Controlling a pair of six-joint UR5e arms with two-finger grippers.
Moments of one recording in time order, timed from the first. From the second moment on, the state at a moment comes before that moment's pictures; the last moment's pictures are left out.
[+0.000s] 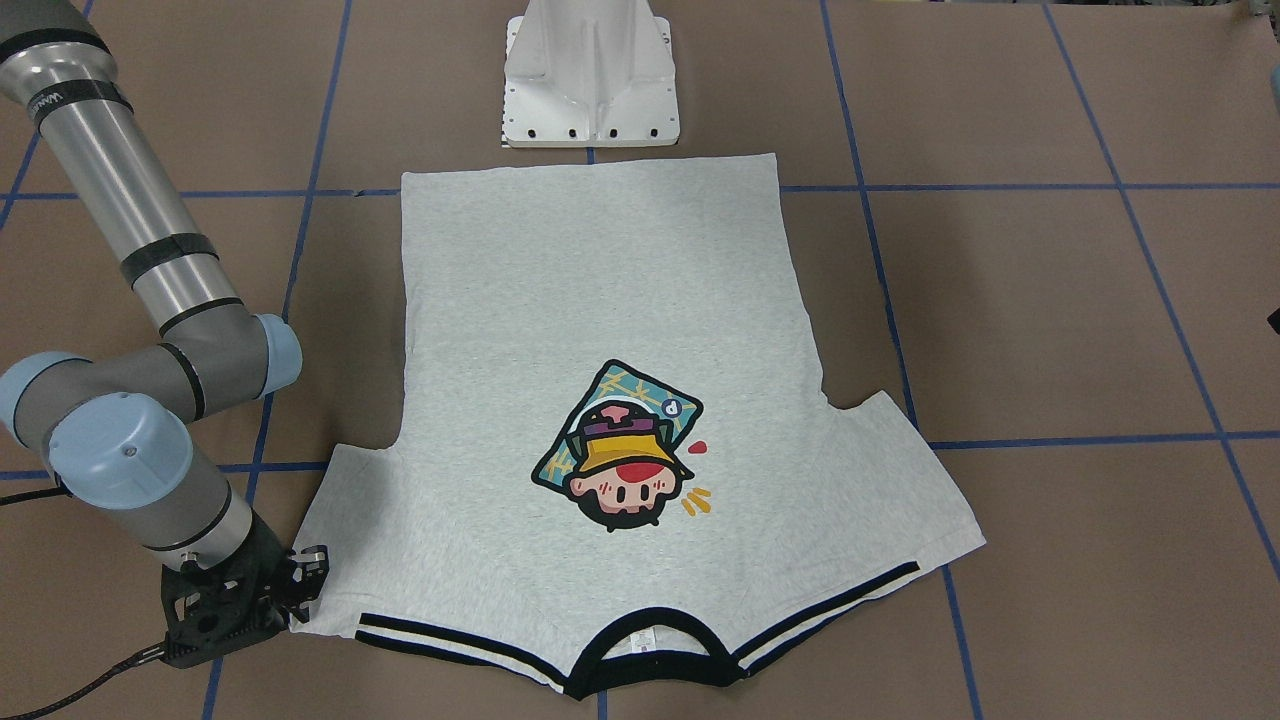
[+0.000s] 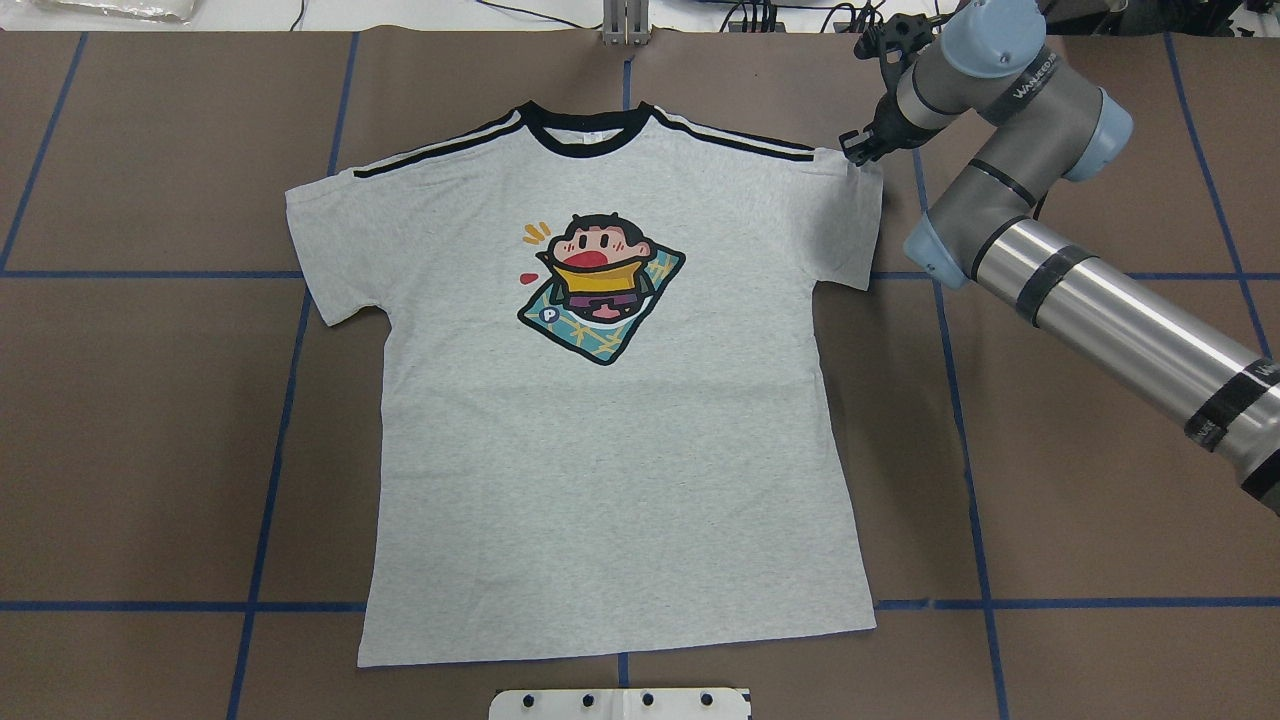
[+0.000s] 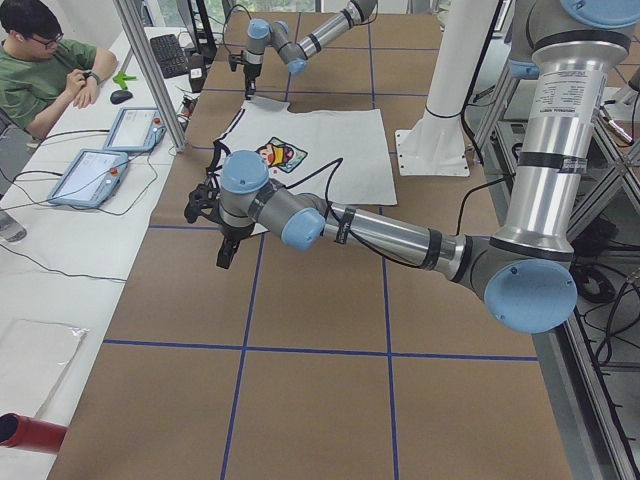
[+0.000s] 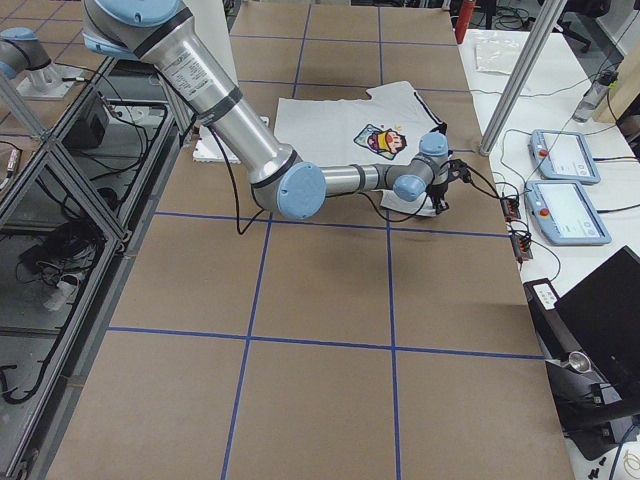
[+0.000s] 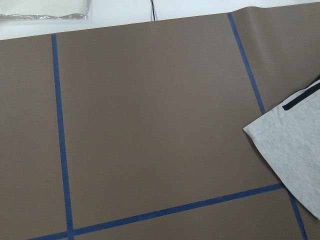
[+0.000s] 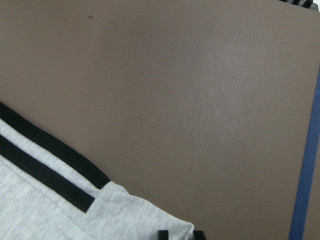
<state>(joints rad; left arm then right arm) -1.46 -1.70 -1.69 -1.92 -2.39 -0.32 0.94 -0.80 0.87 -0.84 1.97 0.61</state>
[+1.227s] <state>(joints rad) -1.46 -1.71 -1.69 -1.92 -2.39 -0.34 0.95 -0.81 0.96 -0.89 1.98 0.65</state>
